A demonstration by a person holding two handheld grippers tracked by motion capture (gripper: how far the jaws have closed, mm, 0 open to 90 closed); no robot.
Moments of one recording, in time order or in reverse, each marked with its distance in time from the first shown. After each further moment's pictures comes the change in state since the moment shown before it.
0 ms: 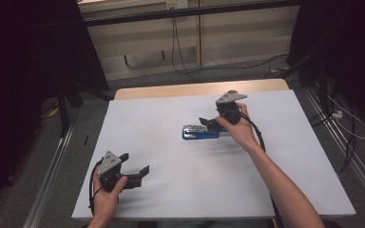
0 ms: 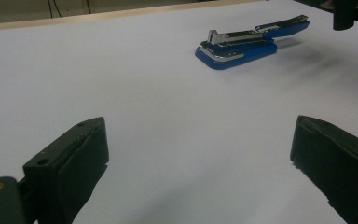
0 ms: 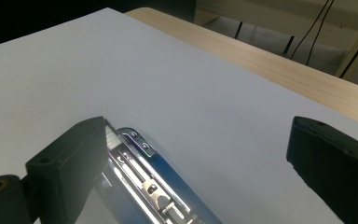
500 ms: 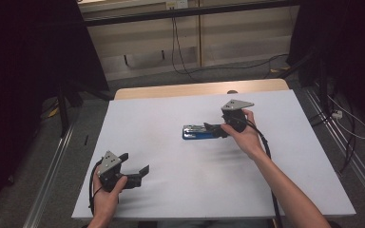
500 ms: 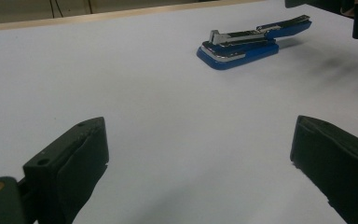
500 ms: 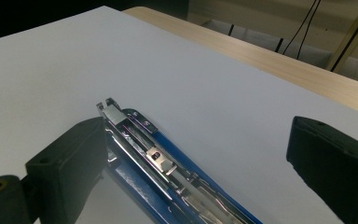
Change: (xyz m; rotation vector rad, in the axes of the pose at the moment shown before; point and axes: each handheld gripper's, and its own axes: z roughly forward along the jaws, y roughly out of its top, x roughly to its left) left arm 0.000 0.000 0.000 -0.001 0.006 -0.001; right arm 0.008 -0.017 -0.021 -0.022 -0.035 0.000
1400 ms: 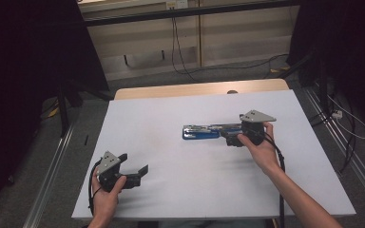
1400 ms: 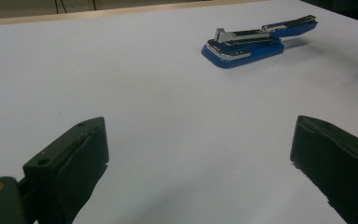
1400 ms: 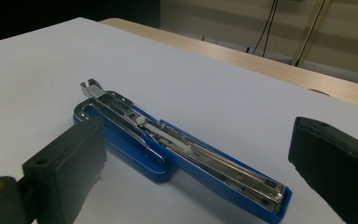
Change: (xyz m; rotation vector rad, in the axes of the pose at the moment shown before) left arm 0.002 -0.002 -0.002 0.001 0.011 -0.019; right arm -0.003 -0.033 -0.051 -0.073 -0.113 0.038
